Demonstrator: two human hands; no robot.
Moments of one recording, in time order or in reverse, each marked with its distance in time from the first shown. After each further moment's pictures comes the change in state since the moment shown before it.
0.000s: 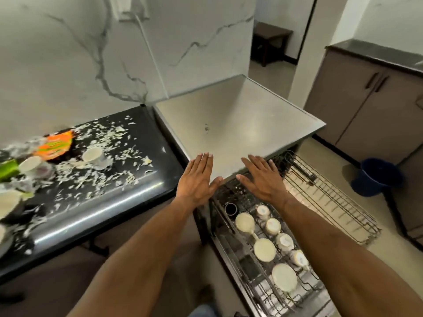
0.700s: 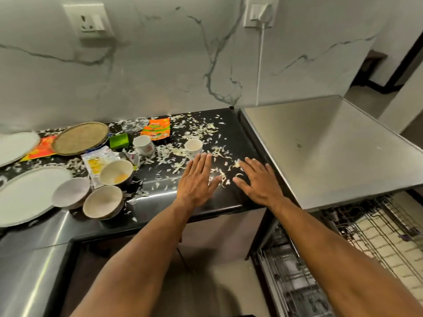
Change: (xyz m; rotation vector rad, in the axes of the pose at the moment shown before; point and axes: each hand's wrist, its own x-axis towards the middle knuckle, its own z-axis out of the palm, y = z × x) left_hand -0.104 -0.246 -0.013 -0.053 0.151 -0.331; right_hand 0.101 -0.259 0.068 0.028 -0.041 -0.303
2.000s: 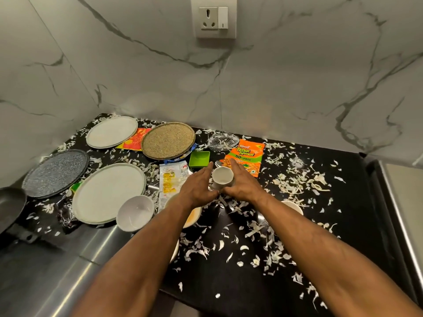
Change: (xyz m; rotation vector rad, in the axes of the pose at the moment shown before) left_hand 0.085 -0.253 -0.012 -0.251 -0.145 -0.567; right_hand 0.302 -0.210 0.087 0.337 -0.435 -0.380
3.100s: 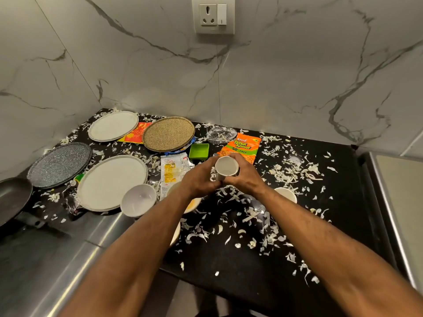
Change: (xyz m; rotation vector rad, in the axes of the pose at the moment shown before) left_hand -0.029 0.018 -0.013 -0.211 0.083 0.152; right_hand -0.043 -0.012 -0.005 0.392 0.157 -0.096
